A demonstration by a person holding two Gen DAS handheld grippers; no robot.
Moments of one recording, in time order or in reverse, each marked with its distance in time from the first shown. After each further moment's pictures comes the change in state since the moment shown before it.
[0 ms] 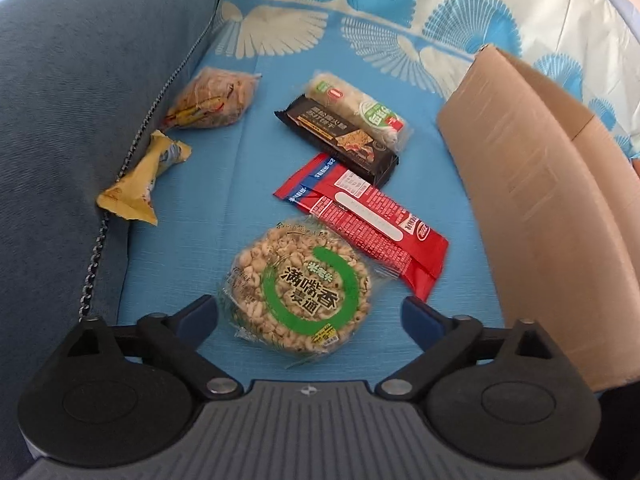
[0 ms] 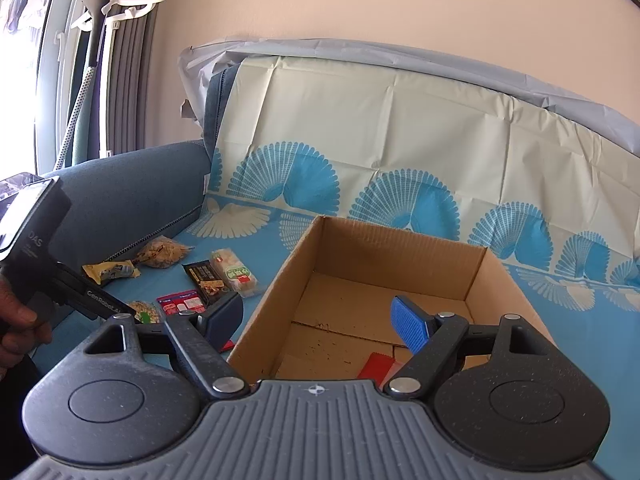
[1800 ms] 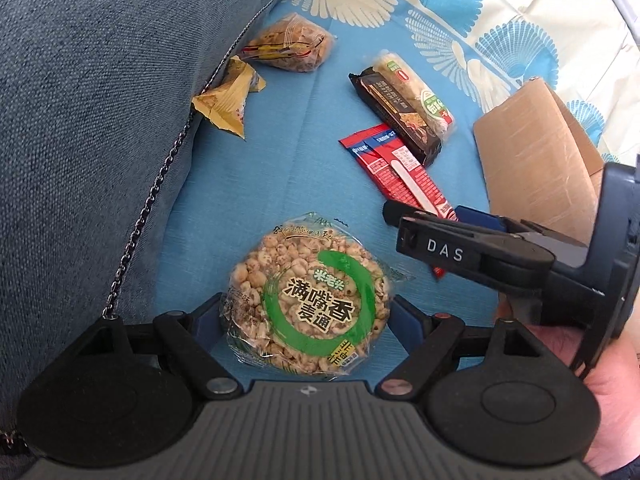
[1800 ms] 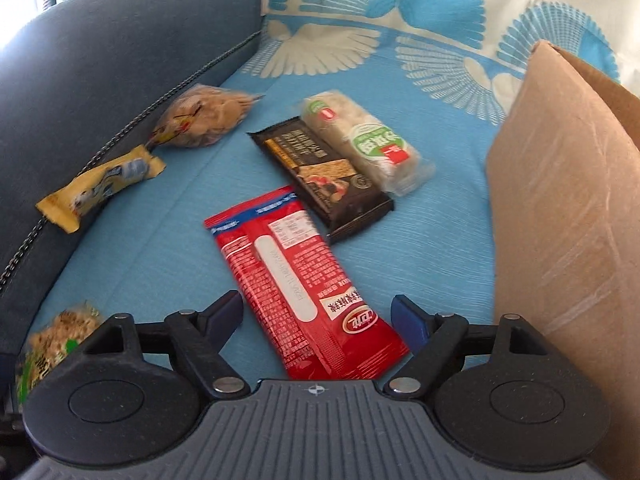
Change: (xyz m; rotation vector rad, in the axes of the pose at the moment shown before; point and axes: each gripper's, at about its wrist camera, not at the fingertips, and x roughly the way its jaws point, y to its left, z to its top) left arm -0.023 0.055 -0.028 -0.241 0.101 -0.072; right arm 0.239 0.133 -0.011 0.042 0.507 0.158
